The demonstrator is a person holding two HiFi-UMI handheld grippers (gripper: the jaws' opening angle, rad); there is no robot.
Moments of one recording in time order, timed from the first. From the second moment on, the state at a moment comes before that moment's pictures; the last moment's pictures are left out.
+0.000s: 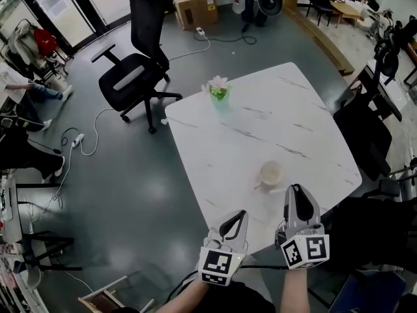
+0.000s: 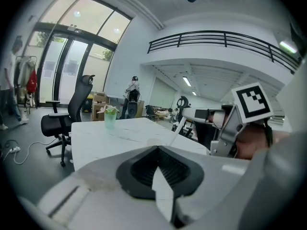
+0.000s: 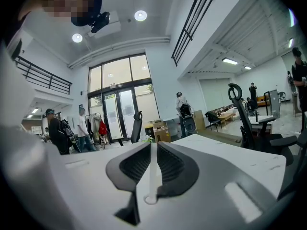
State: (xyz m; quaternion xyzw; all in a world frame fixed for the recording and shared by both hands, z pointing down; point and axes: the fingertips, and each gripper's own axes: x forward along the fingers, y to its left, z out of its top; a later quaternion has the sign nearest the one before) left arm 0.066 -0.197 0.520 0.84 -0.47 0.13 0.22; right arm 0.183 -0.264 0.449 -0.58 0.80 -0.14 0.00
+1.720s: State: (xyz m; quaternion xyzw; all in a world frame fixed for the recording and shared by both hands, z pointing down) left arm 0.052 -0.223 0.567 0.80 -0.52 0.16 0.26; right arm 0.189 -0.353 0.572 -0.55 0.81 -0.20 -0.06
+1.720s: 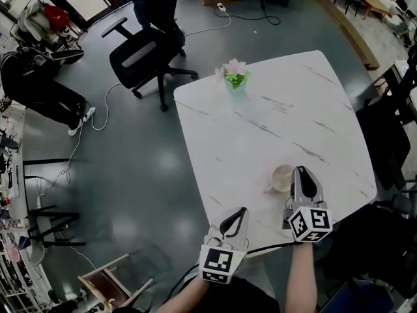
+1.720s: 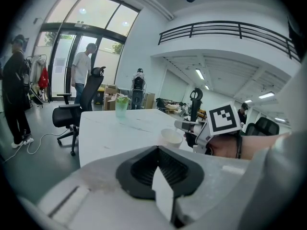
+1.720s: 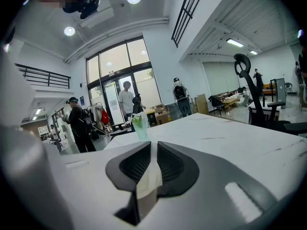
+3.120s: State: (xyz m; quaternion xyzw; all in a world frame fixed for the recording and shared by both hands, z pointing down) left arm 0.062 -0.210 0.468 0.86 -0.48 0.09 0.16; right arm 0.191 -0.222 0.430 -0.59 0.80 -0.12 0.02
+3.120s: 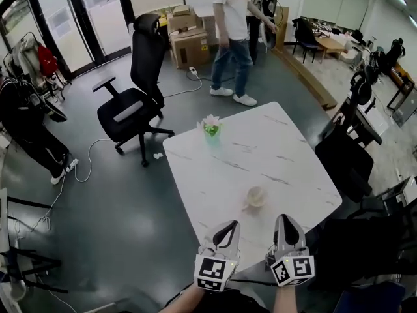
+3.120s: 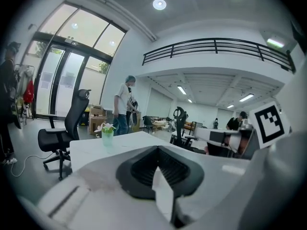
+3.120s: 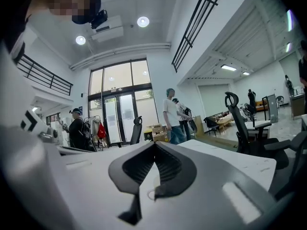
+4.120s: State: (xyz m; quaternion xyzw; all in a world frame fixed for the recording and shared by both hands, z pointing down) left arm 0.088 -0.166 0.424 0.88 -0.45 0.05 0.10; right arm 0.188 -0.133 0.410 -0.60 0.79 -0.11 0.05
